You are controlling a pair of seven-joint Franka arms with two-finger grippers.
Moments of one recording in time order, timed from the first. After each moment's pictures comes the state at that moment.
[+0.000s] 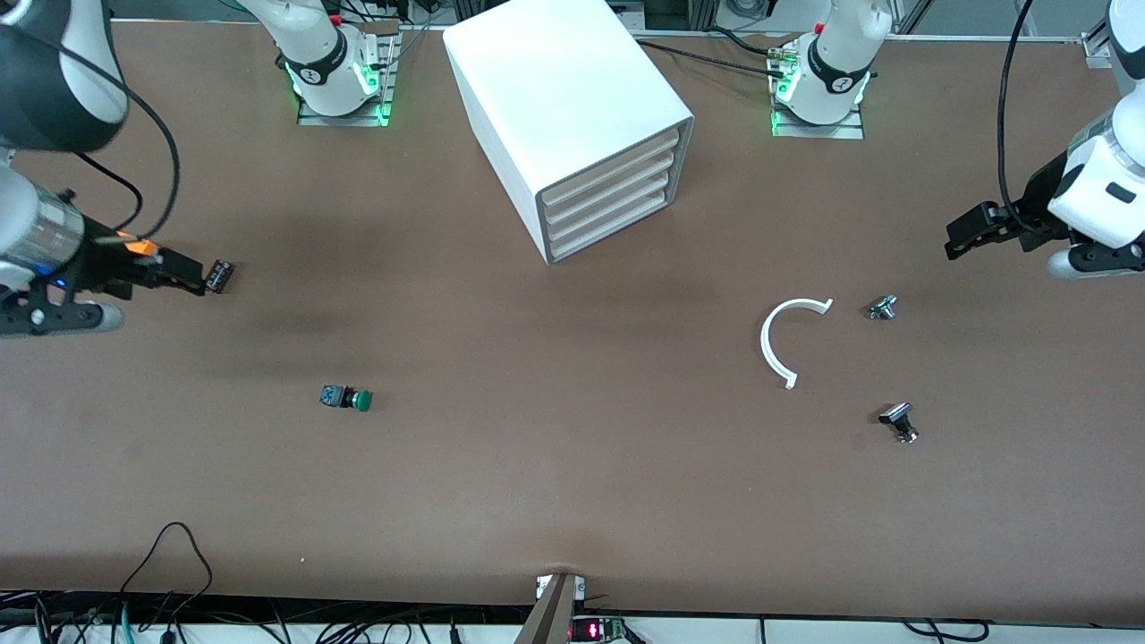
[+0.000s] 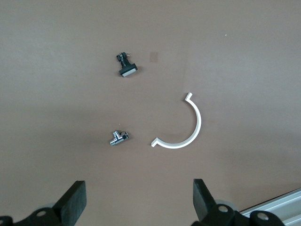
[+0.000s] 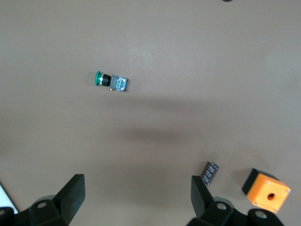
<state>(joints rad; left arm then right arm) -0.08 0.04 0.05 -1.65 0.00 1.66 -0.16 -0.05 0.26 0.10 -1.52 -0.03 1.71 -0.02</state>
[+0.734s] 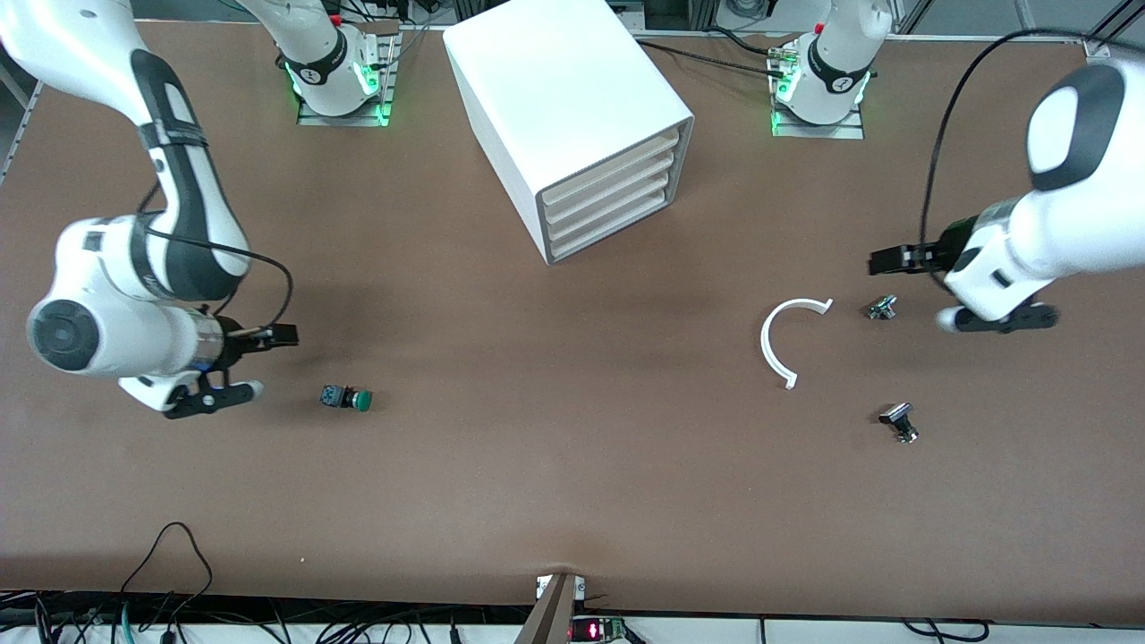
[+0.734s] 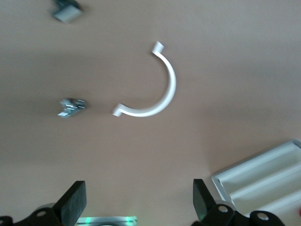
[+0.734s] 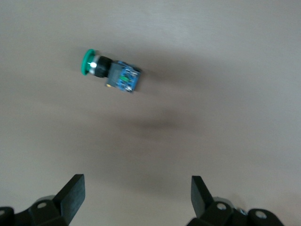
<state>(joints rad) -0.05 0.25 0.00 -1.64 -0.19 1.56 -0.09 0.00 0.56 0.11 -1.53 -0.04 1.85 -0.15</state>
